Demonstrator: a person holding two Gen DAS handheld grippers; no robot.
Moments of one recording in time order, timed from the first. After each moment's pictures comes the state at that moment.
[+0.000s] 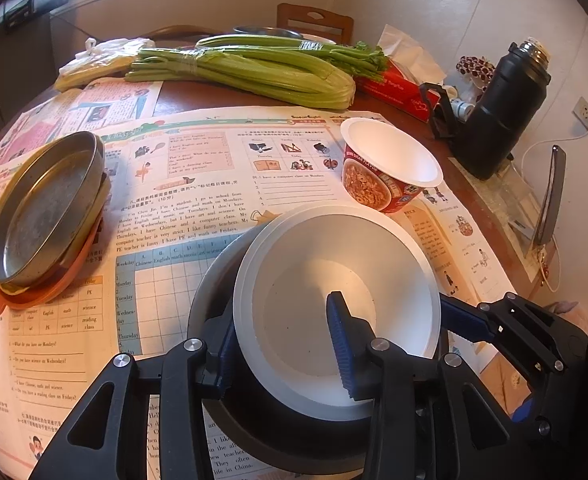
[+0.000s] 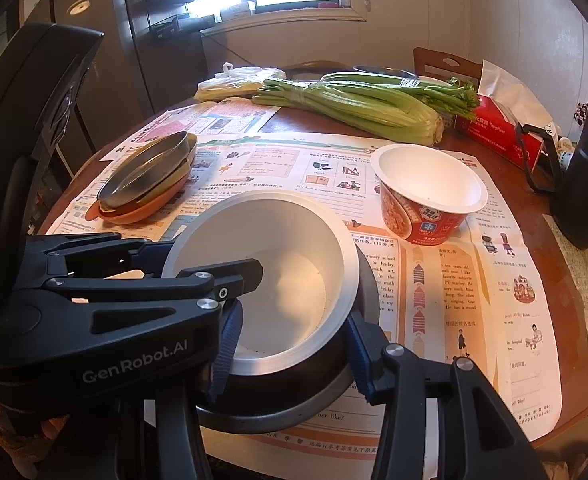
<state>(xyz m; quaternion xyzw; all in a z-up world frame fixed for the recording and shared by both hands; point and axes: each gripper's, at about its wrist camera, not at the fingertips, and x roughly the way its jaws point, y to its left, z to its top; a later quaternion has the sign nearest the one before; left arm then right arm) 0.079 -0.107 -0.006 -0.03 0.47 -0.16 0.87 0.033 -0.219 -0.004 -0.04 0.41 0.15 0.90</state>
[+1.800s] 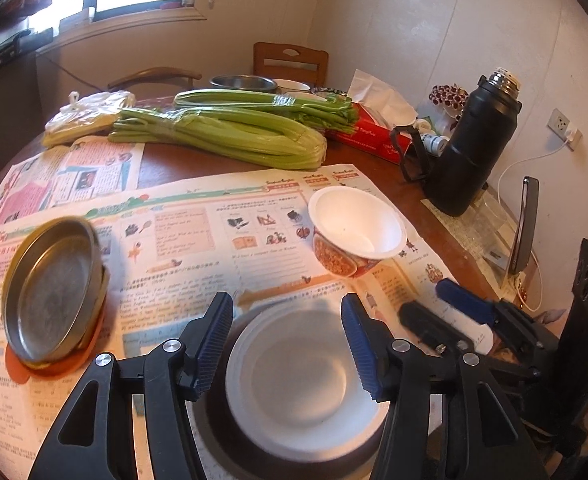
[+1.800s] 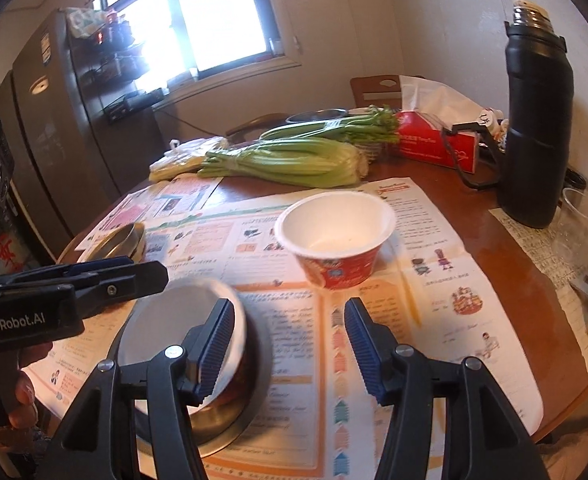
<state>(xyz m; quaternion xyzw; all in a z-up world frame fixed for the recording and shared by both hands) 0.097 -0.116 0.044 -0.02 0.41 -0.19 0.89 0.040 -0.293 0.021 0.07 0.32 0.08 0.94</state>
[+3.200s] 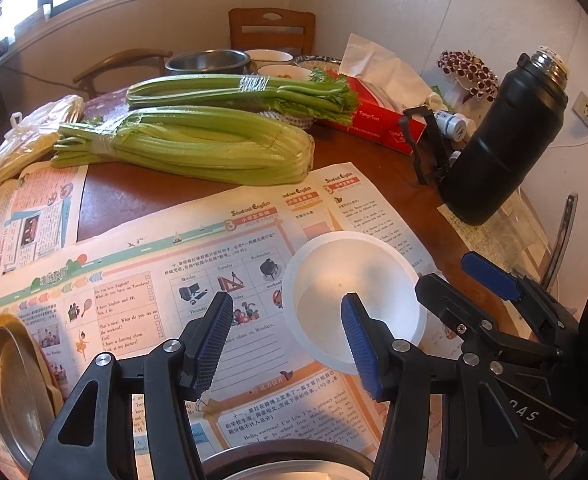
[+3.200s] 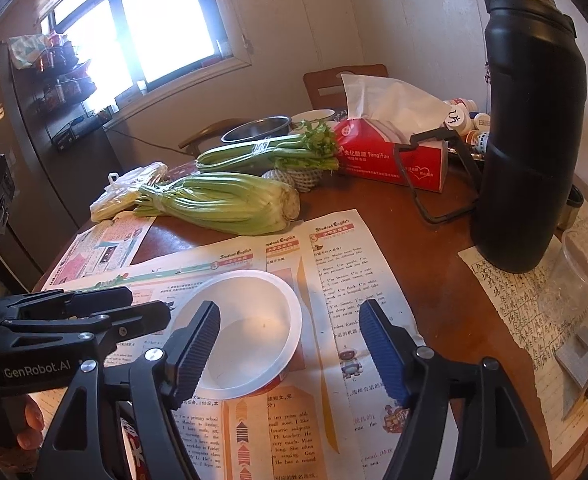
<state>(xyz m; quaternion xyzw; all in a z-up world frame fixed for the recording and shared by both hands) 0.208 -0.184 0.036 0.02 0.47 -0.20 0.86 0.139 -0.356 0.030 0.10 0.35 0.03 0.93</state>
